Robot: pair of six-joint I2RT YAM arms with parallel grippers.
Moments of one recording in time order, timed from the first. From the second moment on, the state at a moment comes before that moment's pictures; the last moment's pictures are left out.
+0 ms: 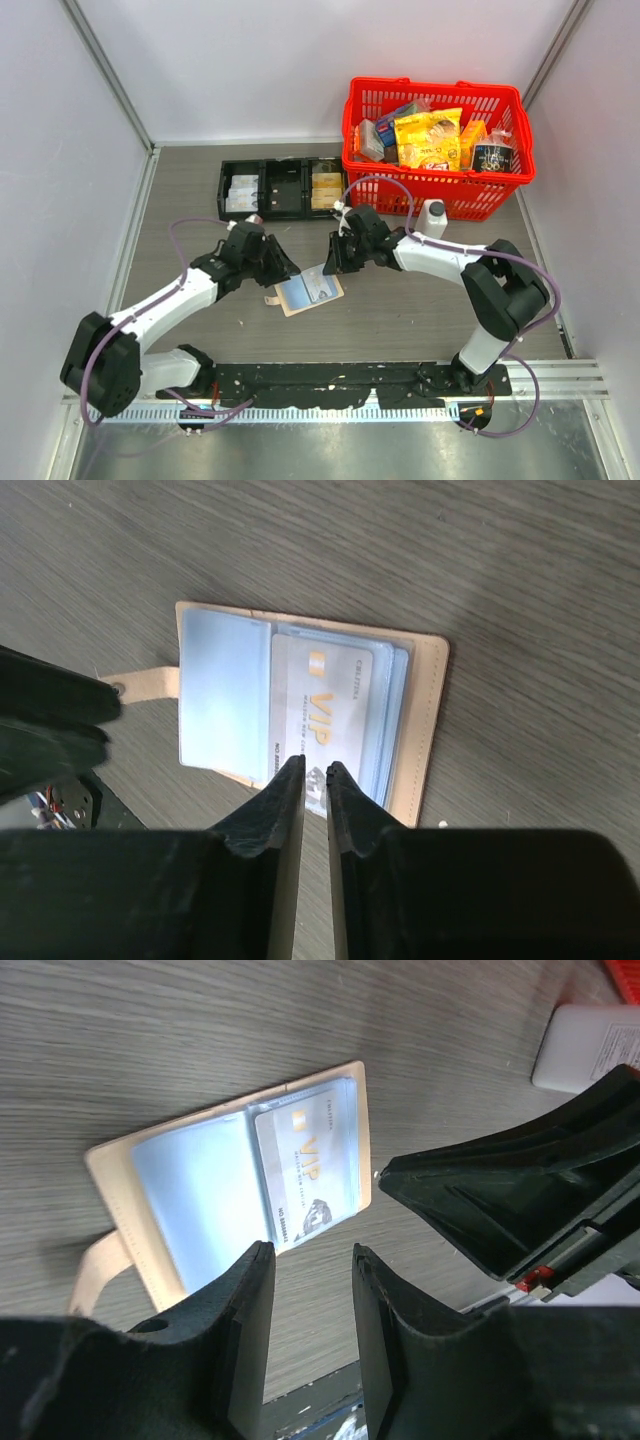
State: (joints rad) left arm -0.54 1.18 0.69 -0.31 0.13 -0.97; right arm 0.69 1.67 0.98 -0.16 -0.32 0.51
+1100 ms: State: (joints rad) left arm -0.55 1.49 0.44 0.33 0.27 -1.15; right arm 0.66 1.74 0.84 0.05 -0.38 0.59
